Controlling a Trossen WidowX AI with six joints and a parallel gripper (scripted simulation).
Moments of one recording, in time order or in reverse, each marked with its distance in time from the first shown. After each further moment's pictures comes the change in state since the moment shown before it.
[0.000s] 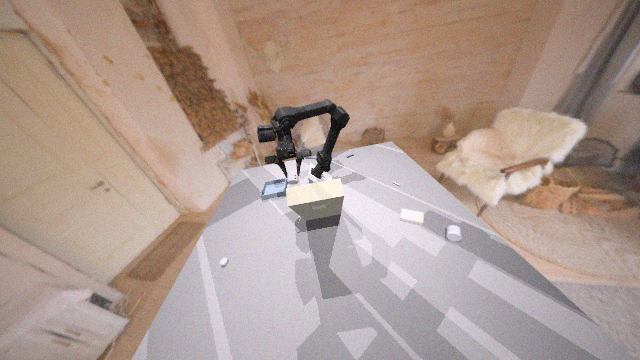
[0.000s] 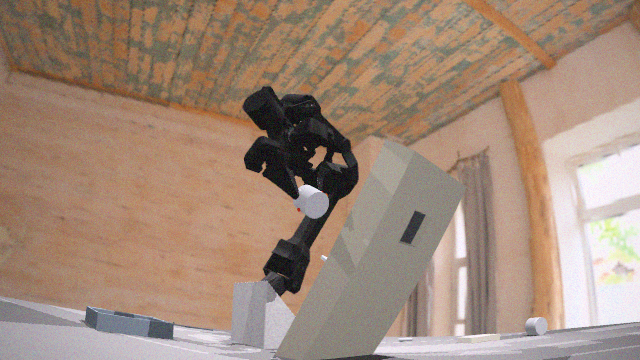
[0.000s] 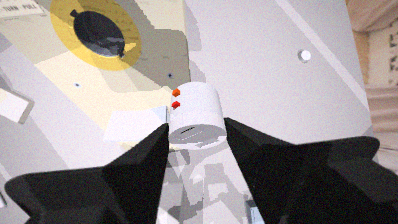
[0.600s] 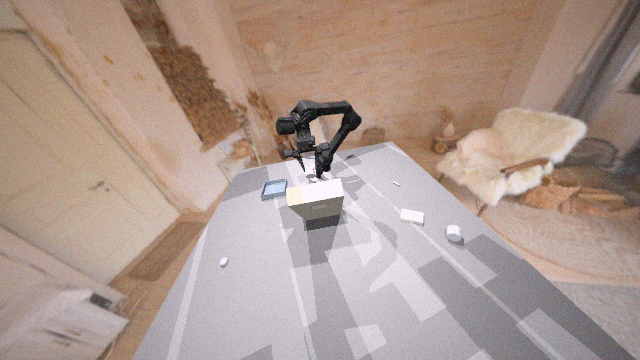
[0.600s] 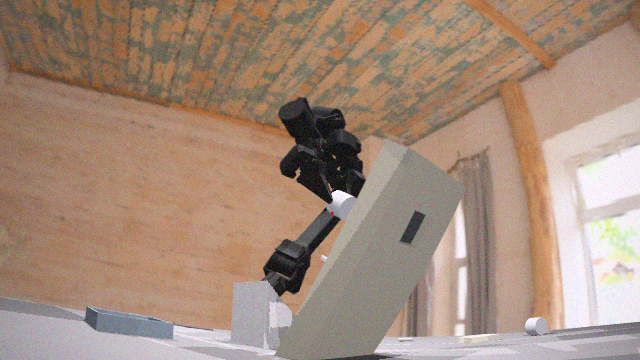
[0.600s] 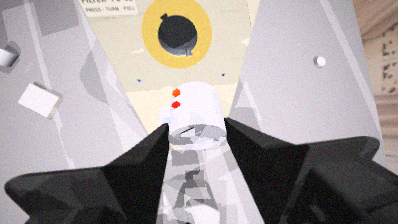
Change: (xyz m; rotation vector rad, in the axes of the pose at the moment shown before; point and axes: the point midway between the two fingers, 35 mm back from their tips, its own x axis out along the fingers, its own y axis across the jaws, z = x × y) arm -0.011 0.077 0.002 -0.023 -0.012 -0.002
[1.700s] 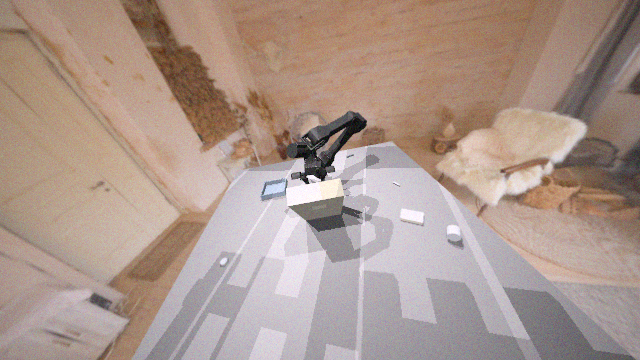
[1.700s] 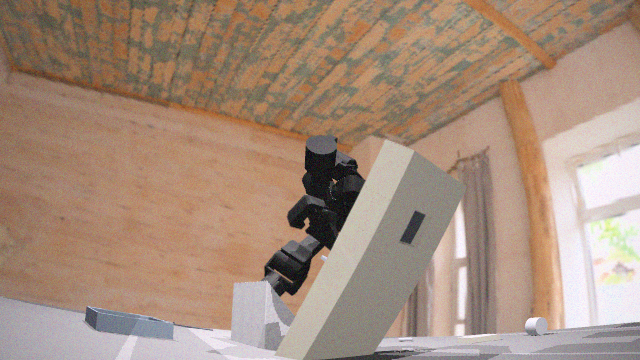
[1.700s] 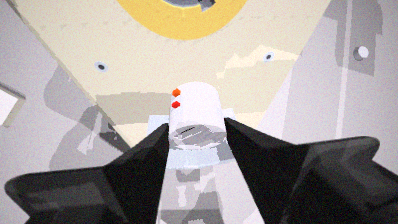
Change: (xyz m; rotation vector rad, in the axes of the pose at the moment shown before) arm 0.096 0.009 -0.028 -0.002 0.000 0.005
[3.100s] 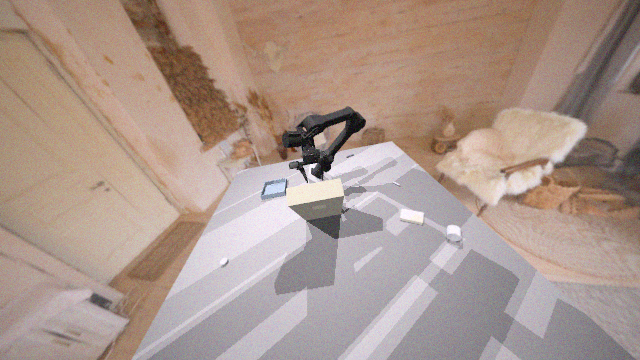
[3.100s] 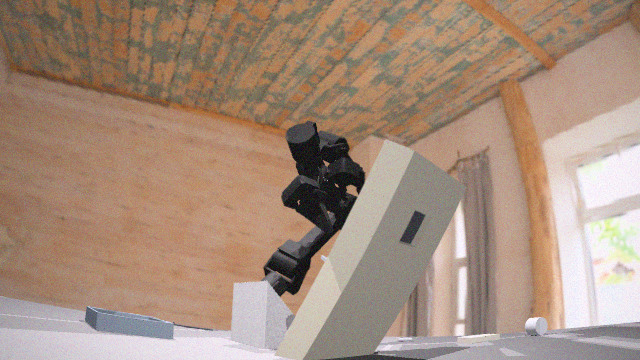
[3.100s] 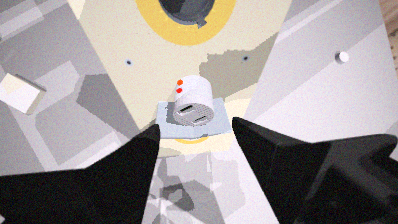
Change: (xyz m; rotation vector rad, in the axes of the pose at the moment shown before) arm -0.046 0.000 0.001 -0.020 -0.009 0.004
